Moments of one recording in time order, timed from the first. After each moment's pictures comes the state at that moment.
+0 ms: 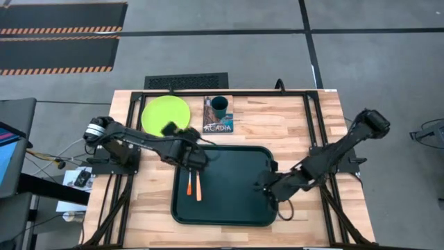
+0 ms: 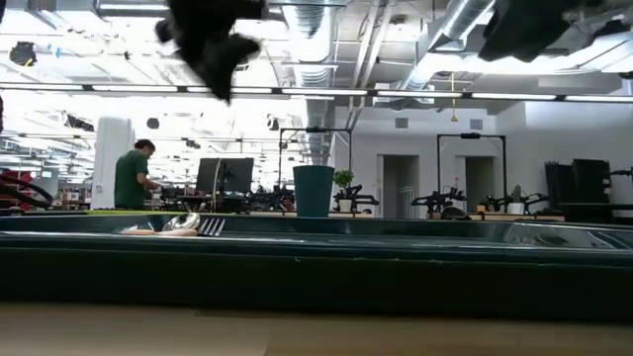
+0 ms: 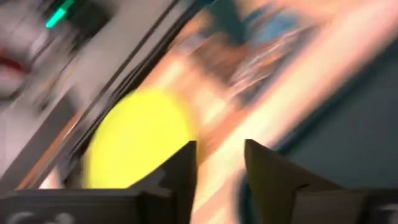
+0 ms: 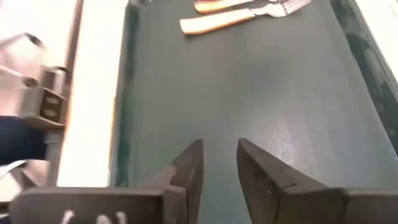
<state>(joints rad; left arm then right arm) -0.22 1.67 1.40 -1.33 -0.81 -0.97 0.58 1.40 0.99 -0.44 0.36 0.61</state>
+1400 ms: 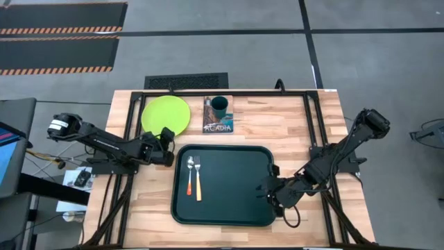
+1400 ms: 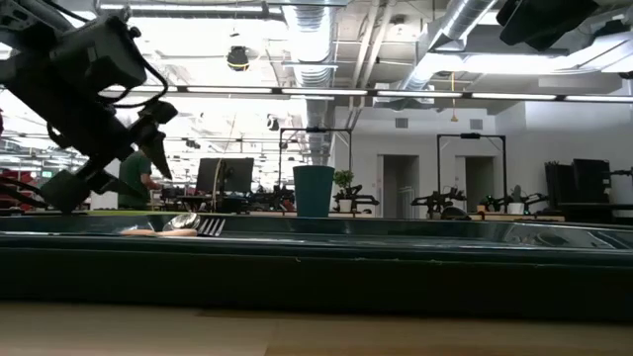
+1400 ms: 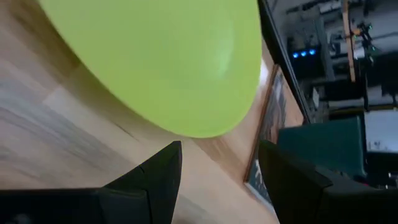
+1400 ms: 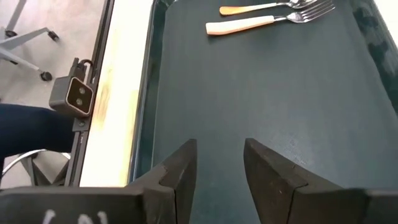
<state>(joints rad) -0.16 1.15 0.34 -0.36 -0.92 -2.38 0.65 1.39 0.99 -0.42 0.38 0.60</state>
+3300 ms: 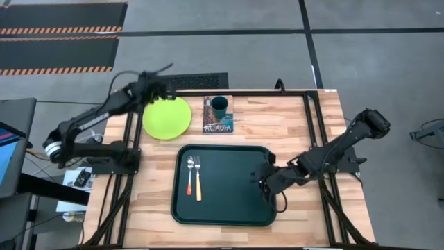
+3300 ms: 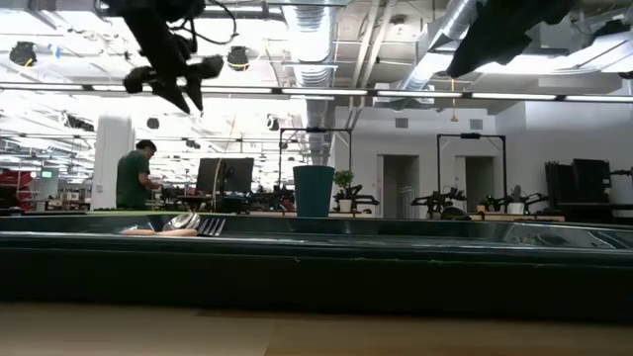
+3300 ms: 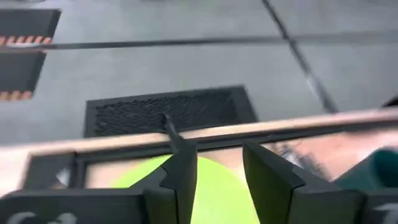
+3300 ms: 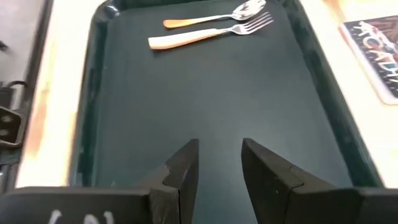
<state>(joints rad) 0.70 1.07 0.94 -0.57 -0.49 -0.54 0.51 1.39 0.99 -0.45 0.42 0.53</state>
